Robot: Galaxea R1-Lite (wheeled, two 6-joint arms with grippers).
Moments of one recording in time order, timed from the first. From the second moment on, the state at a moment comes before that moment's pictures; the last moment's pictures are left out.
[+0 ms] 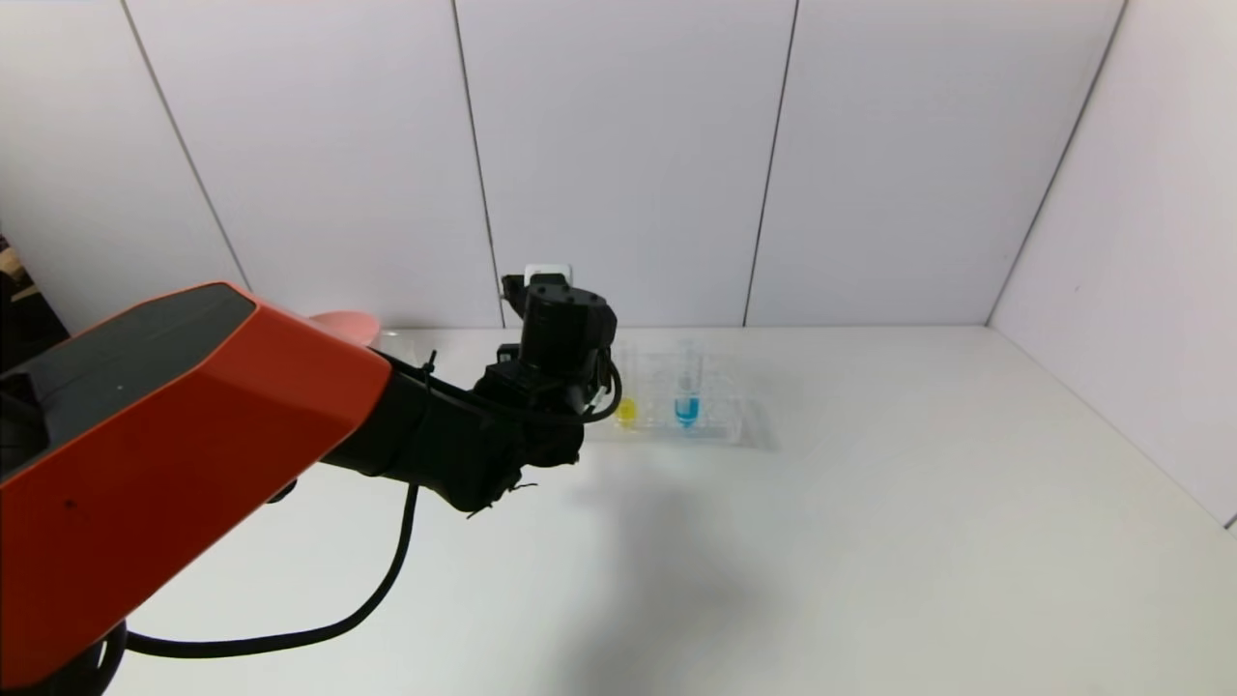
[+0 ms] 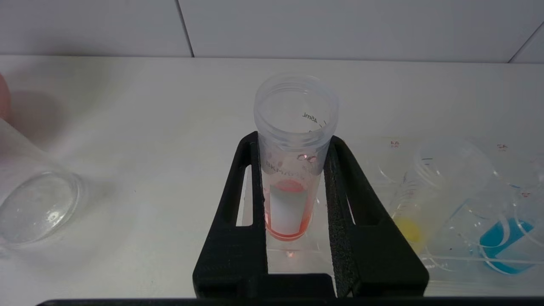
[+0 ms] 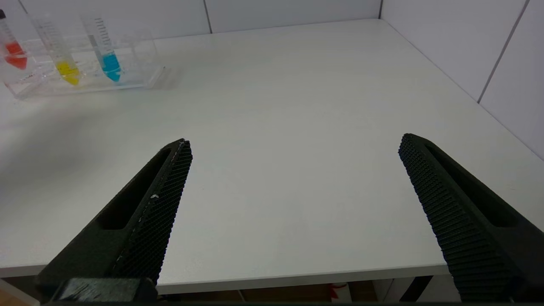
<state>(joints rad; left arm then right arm) -0.66 2.14 -1.28 -0.64 0.66 -0.20 0.00 0.00 0.00 0.00 -0.04 0.09</state>
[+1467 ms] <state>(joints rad) -0.10 1.64 -0.83 -0.61 -0.25 -0.01 0.00 0.00 0.00 0.00 -0.04 0.09</state>
